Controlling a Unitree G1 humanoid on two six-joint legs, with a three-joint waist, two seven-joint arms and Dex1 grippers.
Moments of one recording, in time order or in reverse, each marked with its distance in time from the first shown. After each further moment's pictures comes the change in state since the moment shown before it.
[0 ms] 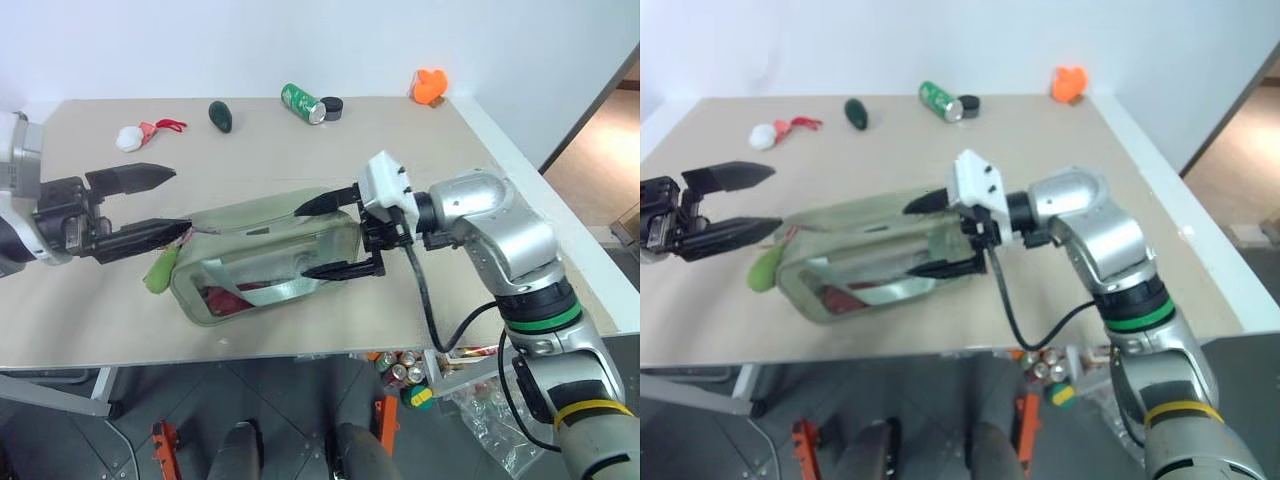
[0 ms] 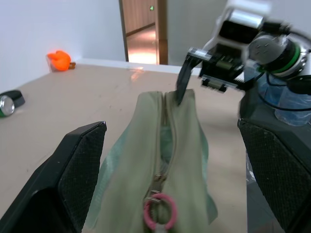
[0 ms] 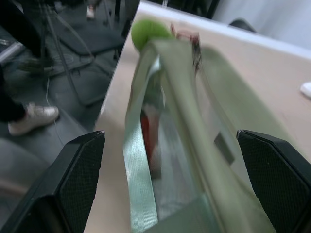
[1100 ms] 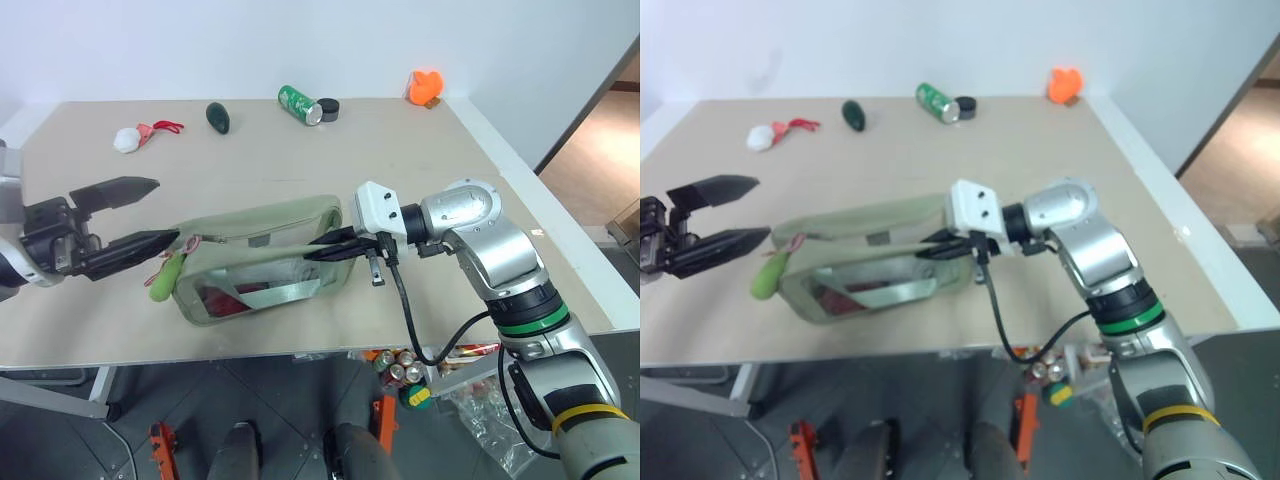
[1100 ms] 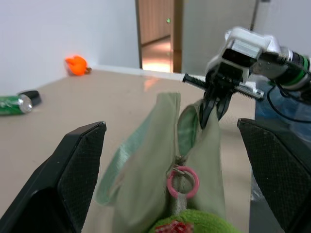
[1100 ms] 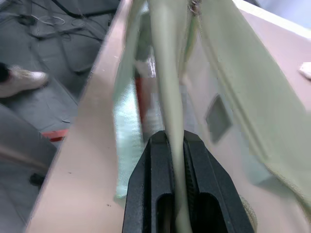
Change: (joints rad) left arm 0.149 -0.041 0.099 -0.044 -0.046 -0.054 0.063; right arm 0.020 0.008 0.020 0.081 -0.137 -0.140 -0.001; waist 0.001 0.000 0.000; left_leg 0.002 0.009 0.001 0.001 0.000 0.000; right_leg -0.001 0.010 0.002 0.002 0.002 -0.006
